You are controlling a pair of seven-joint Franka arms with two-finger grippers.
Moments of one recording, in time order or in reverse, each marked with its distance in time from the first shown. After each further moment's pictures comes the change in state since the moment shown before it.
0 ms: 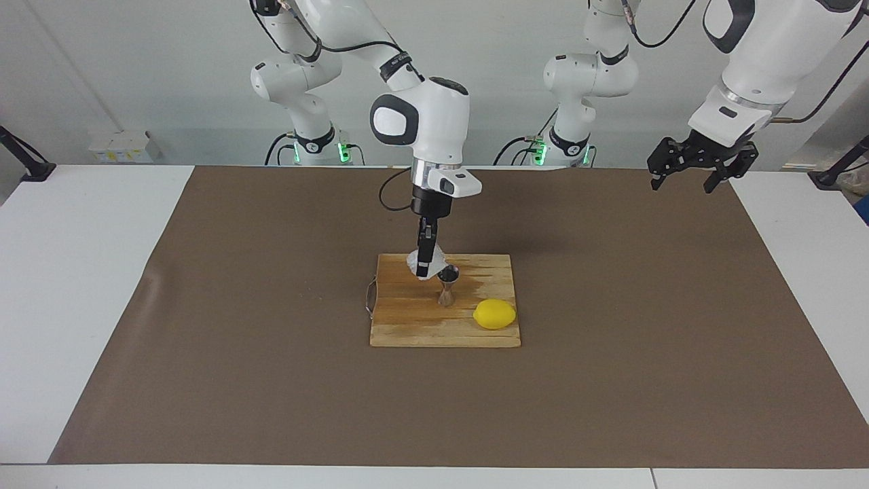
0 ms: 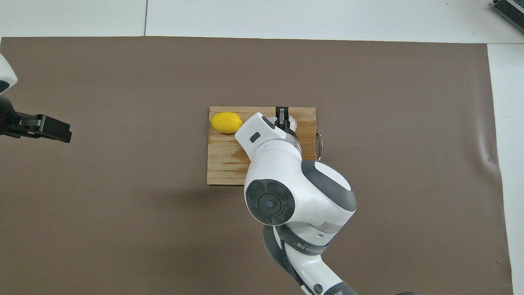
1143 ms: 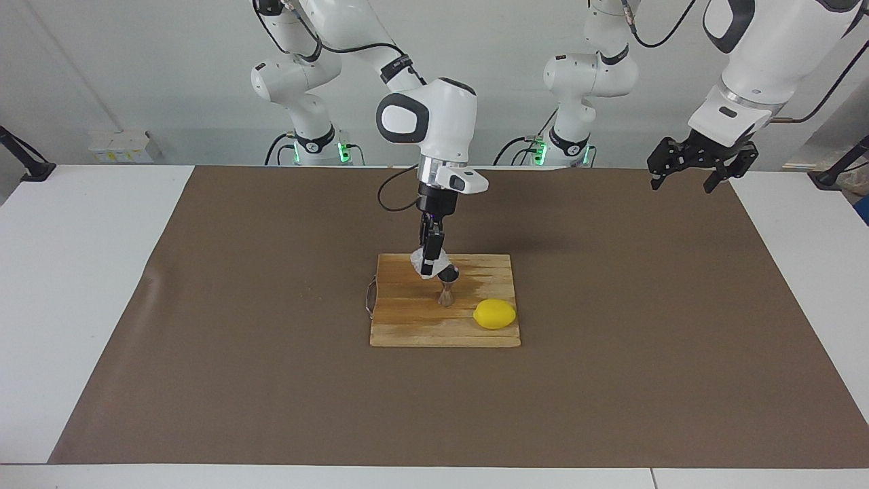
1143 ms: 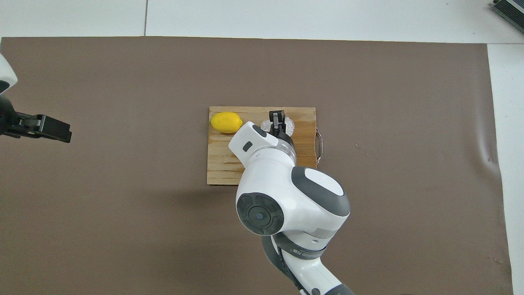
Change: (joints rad) left arm 0.000 0.000 0.000 0.000 0.000 0.000 0.000; right arm 0.015 0.000 0.001 -0.013 -0.078 0.000 0.000
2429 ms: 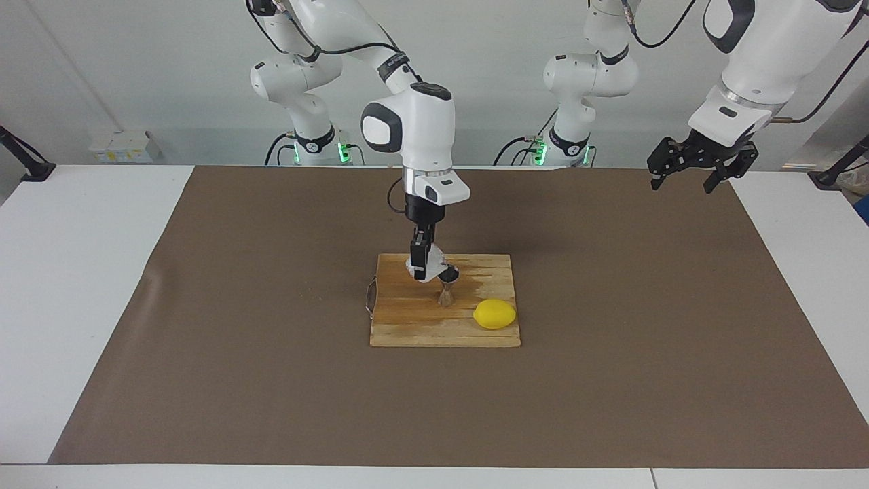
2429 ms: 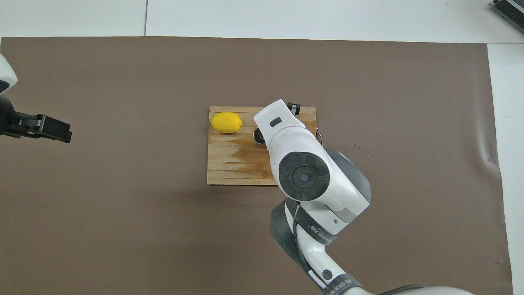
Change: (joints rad) left arm 0.000 0.000 0.000 0.000 0.000 0.000 0.000; right arm -0.088 -0.004 -0.003 0.001 0.404 0.067 -0.042
